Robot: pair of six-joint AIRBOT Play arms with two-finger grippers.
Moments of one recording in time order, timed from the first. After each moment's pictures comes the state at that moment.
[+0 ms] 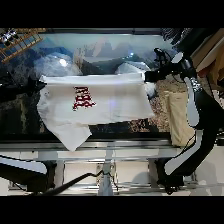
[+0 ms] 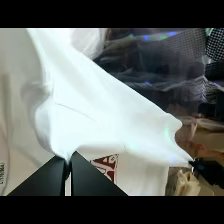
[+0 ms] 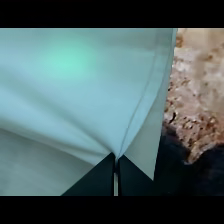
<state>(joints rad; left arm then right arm) 0.49 -1.71 1.21 0.48 -1.06 -1.06 -0.07 -1.87 1.72 -1.10 1.29 1.21</state>
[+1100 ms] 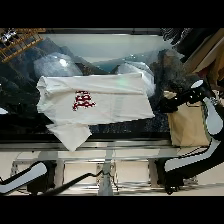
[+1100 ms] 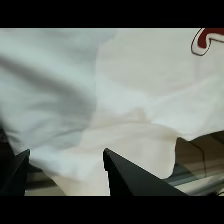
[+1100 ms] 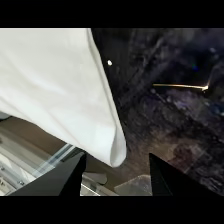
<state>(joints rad) 0.52 -1.23 0.64 1.04 -1.25 -1.23 -0.39 -1.69 1.18 -1.00 1.52 1.03</state>
